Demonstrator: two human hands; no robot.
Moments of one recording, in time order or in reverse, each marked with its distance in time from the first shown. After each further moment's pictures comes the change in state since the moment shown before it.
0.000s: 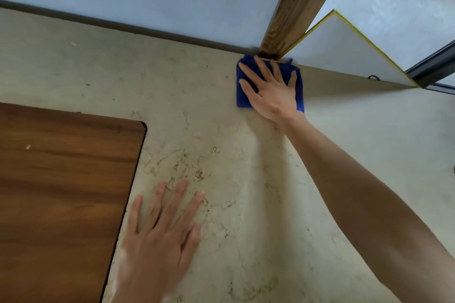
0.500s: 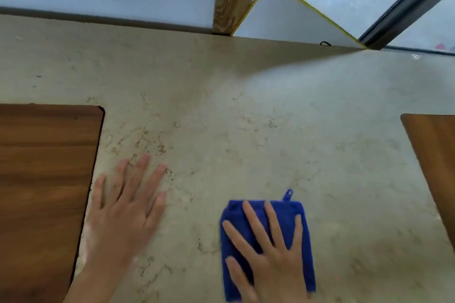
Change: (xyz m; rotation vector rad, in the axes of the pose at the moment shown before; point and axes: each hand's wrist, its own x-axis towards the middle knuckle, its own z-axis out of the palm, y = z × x) left_hand 0.001 -0.002 -0.006 0.014 -0.109 -0.059; right_hand -0.401 -0.012 0.060 -0.223 0.003 -0.104
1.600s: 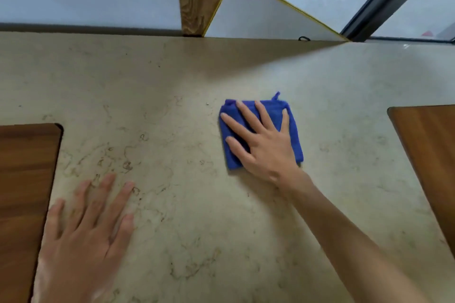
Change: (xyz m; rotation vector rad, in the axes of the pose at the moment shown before) left_hand 0.006 -0.003 0.015 0.044 0.036 -0.040; right_hand 0.191 0.125 -0.025 0.145 0.099 0.072
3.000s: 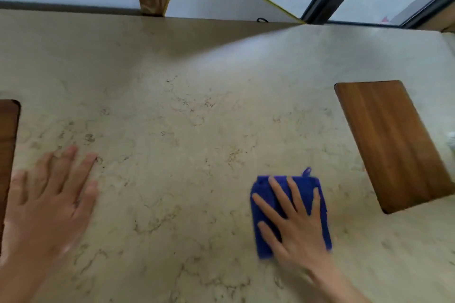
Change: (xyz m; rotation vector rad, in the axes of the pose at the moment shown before) left_hand 0.011 -0.019 0.018 -0.138 -0.292 -0.004; right_hand -0.277 0.044 -0.001 -0.111 -0.127 0.102
